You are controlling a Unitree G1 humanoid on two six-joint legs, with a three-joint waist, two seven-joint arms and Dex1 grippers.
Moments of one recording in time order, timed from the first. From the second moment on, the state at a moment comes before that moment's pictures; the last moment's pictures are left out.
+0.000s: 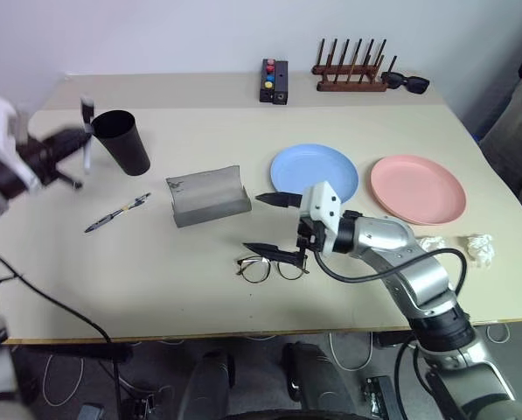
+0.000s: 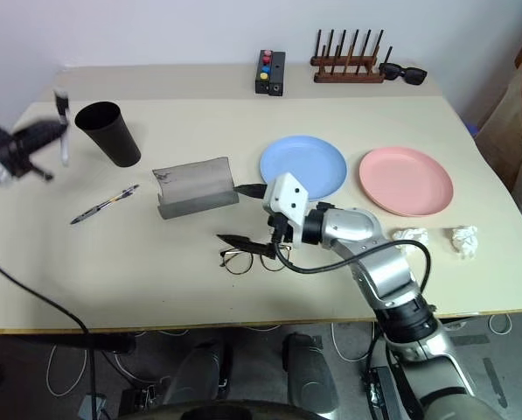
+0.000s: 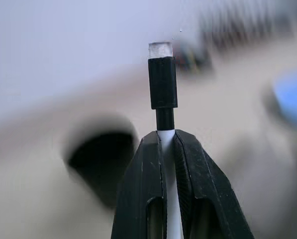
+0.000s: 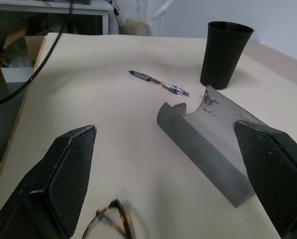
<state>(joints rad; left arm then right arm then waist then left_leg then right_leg) -0.64 0.79 0.45 0.12 -0.42 0.45 -0.70 -0.45 -0.42 0.25 -0.26 0.35 0.32 0.87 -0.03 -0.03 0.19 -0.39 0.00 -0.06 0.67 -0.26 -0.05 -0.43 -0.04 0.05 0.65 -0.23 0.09</state>
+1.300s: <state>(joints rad) -1.00 0.54 0.36 1.11 -0.17 -0.38 -0.30 -0.57 -0.09 0.19 -0.12 0.29 0.24 0.58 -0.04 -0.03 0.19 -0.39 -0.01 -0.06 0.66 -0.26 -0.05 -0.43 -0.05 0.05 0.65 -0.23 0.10</state>
